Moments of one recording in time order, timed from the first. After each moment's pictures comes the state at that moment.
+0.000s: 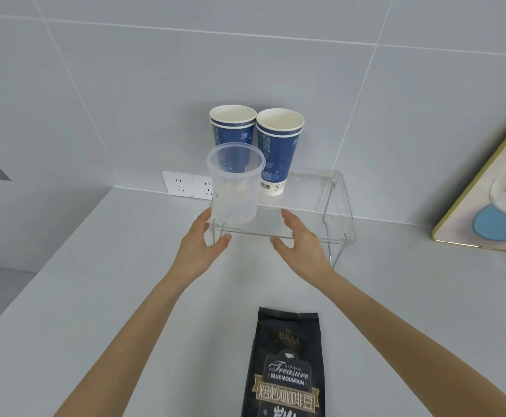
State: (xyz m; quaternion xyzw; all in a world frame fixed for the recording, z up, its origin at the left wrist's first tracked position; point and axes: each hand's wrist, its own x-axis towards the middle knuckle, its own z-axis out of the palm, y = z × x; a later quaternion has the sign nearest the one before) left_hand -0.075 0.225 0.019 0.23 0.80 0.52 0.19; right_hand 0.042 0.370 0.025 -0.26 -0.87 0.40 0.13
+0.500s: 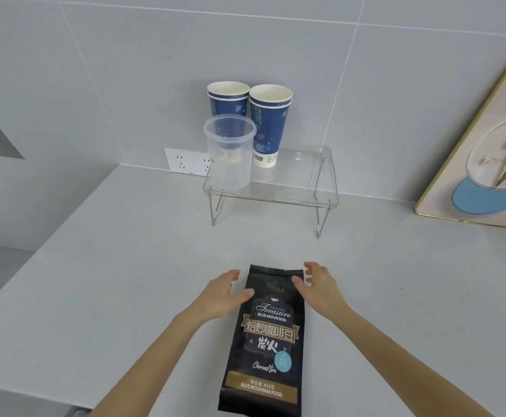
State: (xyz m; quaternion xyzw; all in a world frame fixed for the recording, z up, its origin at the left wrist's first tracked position) left_hand 0.041 0.186 -0.042 0.28 0.84 0.29 0.36; right_hand 0.158 0.339 -0.039 -0.40 -0.82 0.41 -0.01
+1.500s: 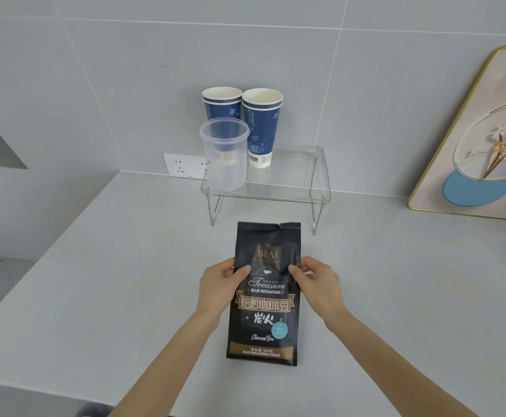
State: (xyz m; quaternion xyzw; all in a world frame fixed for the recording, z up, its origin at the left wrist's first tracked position) left_hand 0.073 0.188 -0.017 0.09 0.76 0.57 0.29; right_hand 0.177 0.315 -0.016 -0.38 -0.76 0.51 0.14
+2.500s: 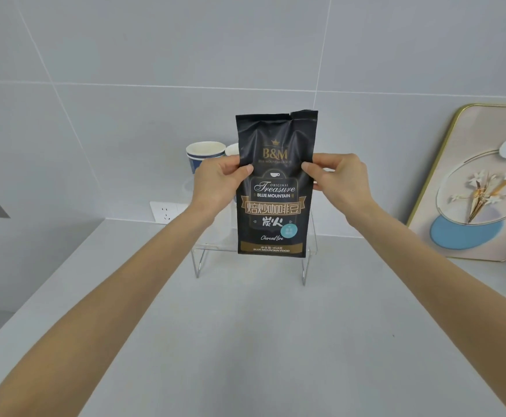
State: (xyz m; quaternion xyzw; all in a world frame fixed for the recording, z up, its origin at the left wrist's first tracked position) left_hand -0.014 0.298 0.161 0.29 0.72 0.62 0.10; right_hand 0.100 0.429 0.166 -0.28 -0.76 0.45 0.36
